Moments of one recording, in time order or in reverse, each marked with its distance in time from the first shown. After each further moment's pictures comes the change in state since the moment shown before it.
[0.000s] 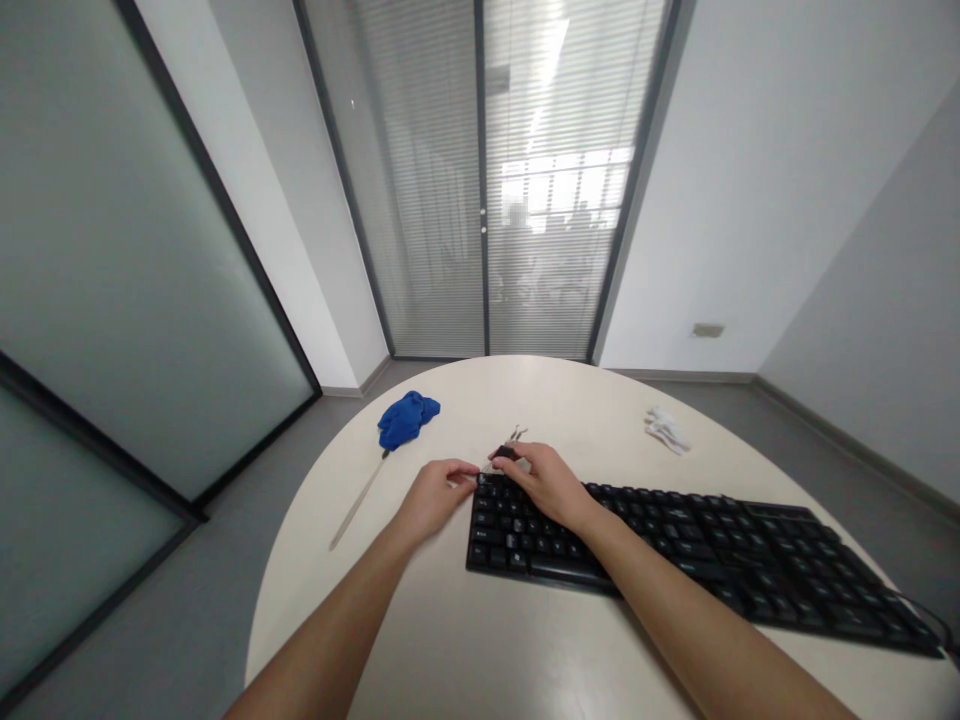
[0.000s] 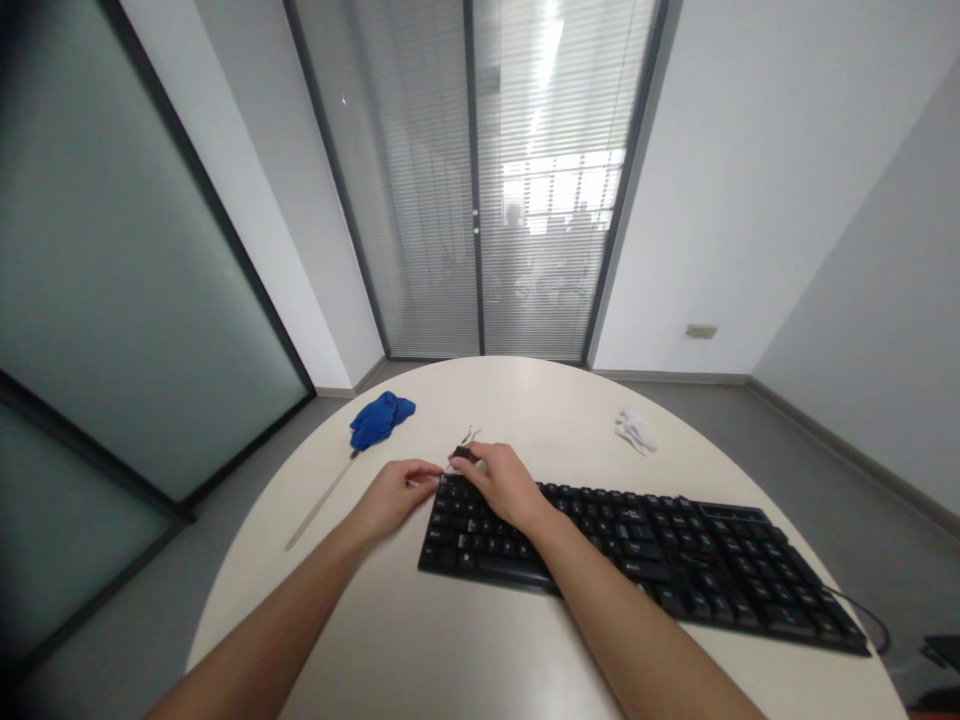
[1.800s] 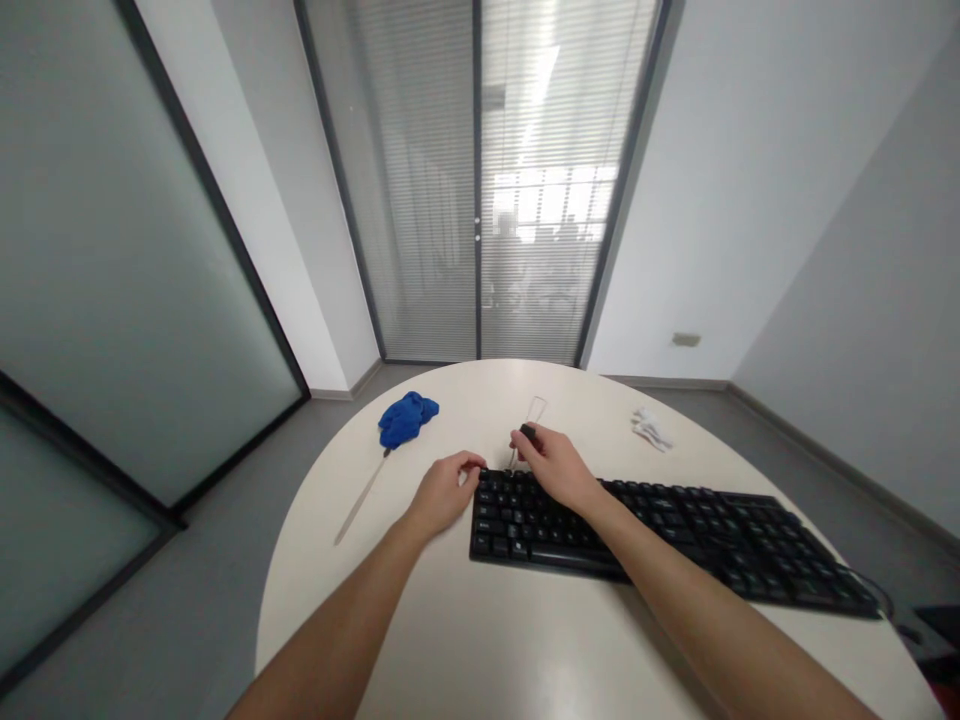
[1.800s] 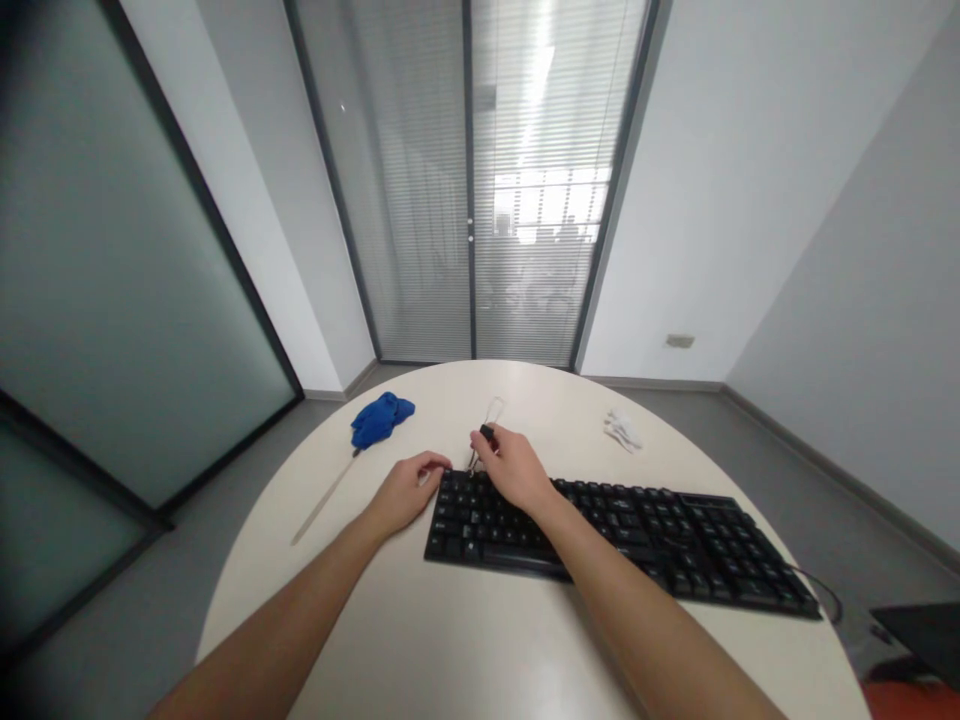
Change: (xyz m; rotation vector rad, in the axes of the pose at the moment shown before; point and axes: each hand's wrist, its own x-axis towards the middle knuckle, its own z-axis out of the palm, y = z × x) left_hand -0.001 -0.003 0.009 0.098 0.064 0.255; right_hand -0.001 -0.017 -0.017 -0.023 0.143 0.172
